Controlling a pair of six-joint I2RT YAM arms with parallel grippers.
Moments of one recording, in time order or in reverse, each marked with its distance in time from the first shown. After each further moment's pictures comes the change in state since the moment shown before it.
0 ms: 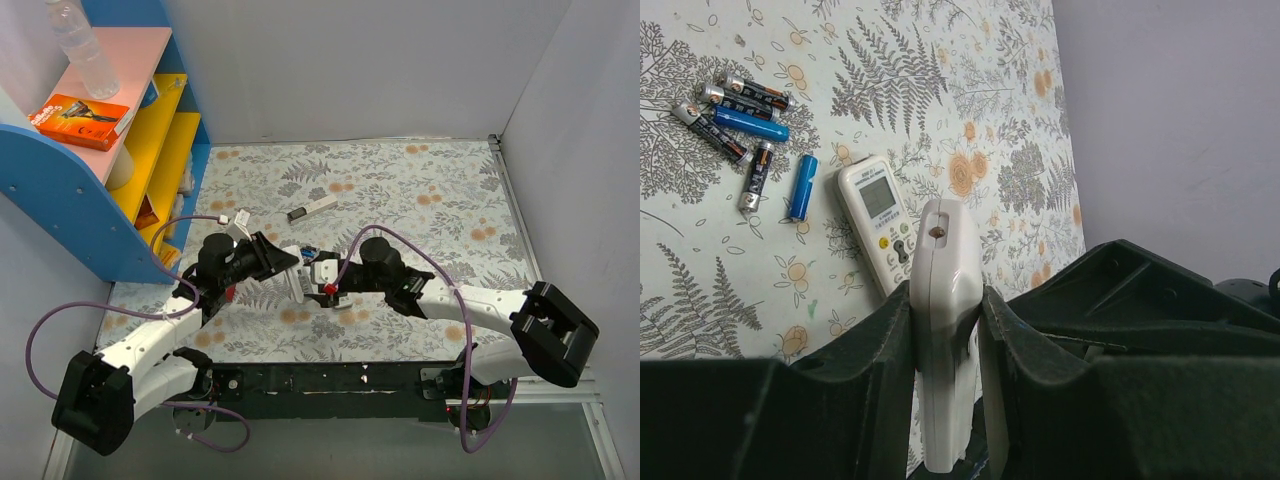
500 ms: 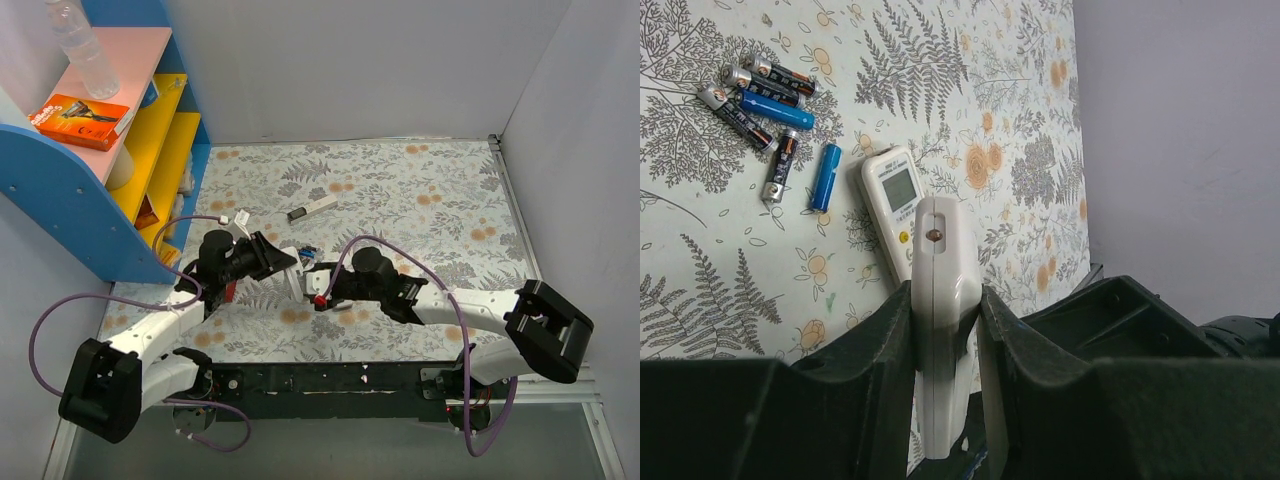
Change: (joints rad) left arm 0.053 0.067 0.002 0.006 0.069 -0.002; right arm 0.064 0.027 -0.011 -0.006 0.163 -0.066
